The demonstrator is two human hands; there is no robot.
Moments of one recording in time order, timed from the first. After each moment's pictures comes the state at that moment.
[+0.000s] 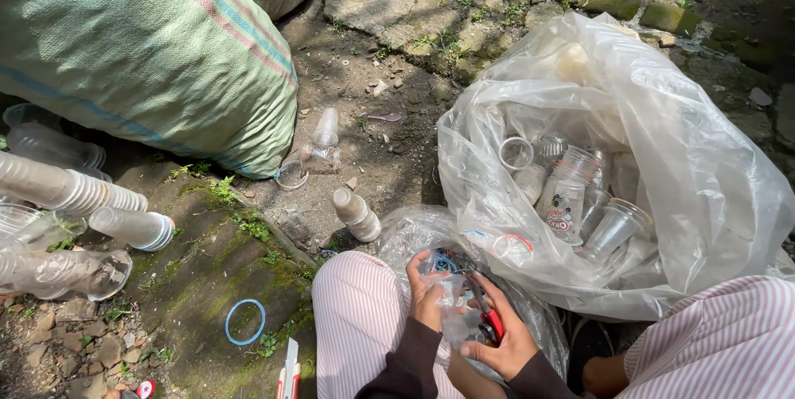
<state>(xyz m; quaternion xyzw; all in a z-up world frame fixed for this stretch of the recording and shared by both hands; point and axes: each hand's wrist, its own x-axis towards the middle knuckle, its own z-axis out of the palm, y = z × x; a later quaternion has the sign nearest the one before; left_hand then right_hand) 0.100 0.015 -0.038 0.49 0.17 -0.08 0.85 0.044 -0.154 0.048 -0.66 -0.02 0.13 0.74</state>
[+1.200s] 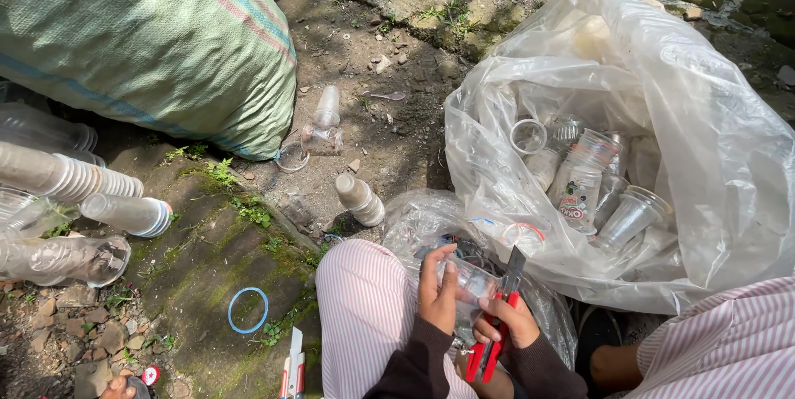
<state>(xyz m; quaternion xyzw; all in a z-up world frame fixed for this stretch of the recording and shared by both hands) 0.091 0.004 0.045 0.64 0.09 -0.03 0.76 0.053 -0.148 -0.016 -0.29 0.15 0.20 0.92</state>
